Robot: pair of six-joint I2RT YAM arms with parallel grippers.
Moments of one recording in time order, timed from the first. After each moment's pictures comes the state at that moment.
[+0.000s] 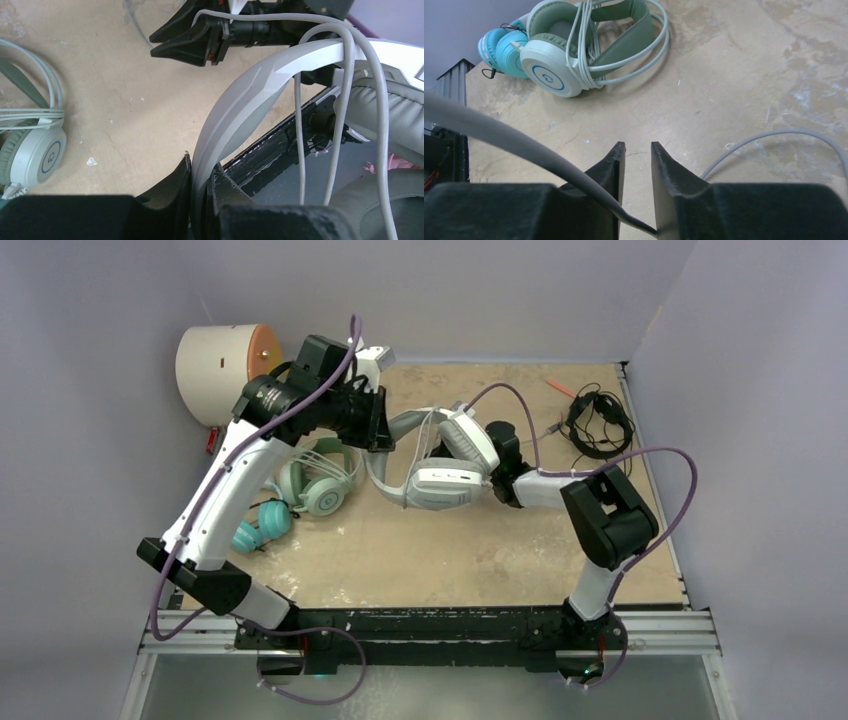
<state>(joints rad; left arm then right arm) -0.55 1.49 1.89 -1.20 0.31 -0.32 0.50 1.77 0.87 0.68 -0.63 0.24</state>
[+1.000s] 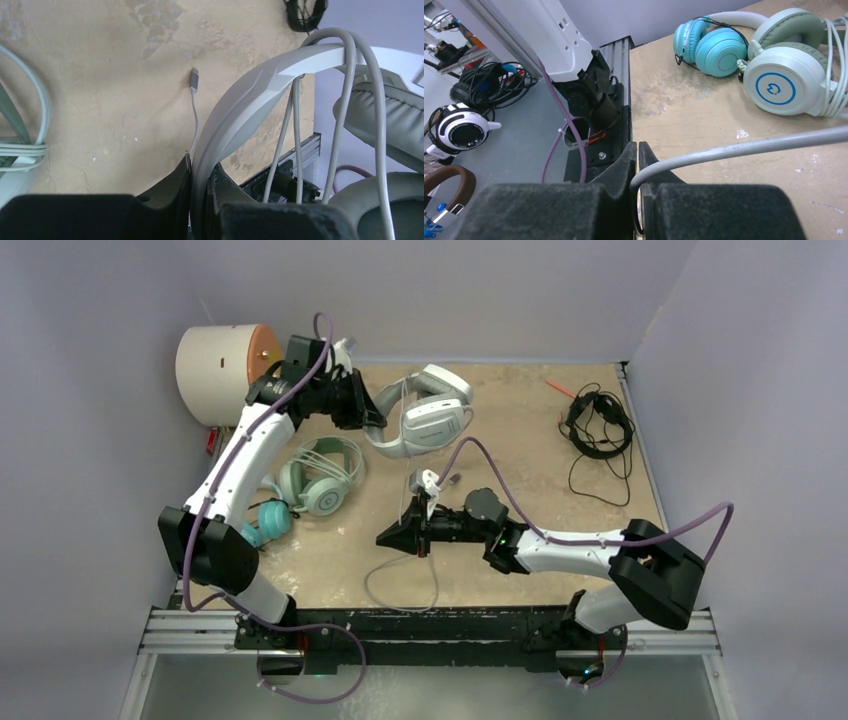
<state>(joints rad) -0.28 1.59 1.69 -0.84 0.49 -0.53 1.00 1.42 0.58 0.85 -0.55 0.37</state>
